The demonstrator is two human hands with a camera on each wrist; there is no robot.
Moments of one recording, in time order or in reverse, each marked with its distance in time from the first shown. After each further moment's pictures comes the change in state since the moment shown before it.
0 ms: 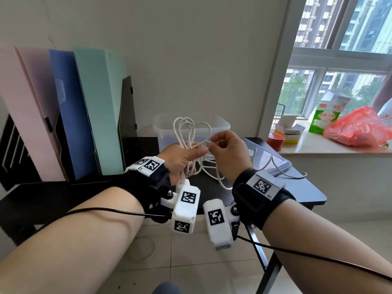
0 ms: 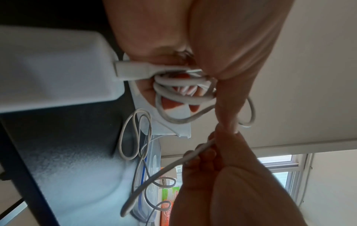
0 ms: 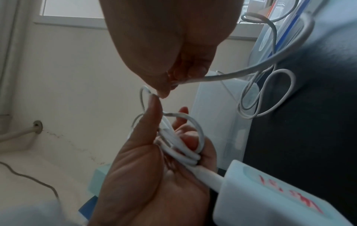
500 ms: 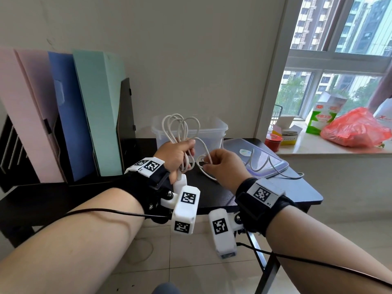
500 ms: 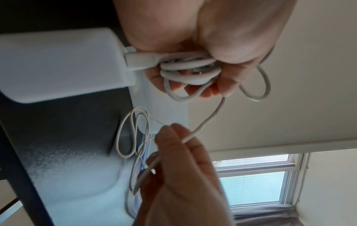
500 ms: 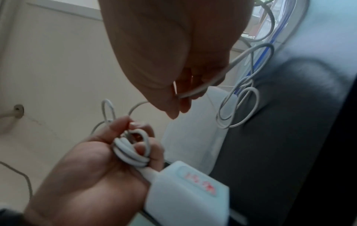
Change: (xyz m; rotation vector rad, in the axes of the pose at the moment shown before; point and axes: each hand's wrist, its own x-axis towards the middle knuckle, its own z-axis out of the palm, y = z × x) left_hand 0.006 0.002 0.000 -0.059 0.138 0.067; right_hand -0.010 0.019 -0.007 -0.206 -0.263 0.082
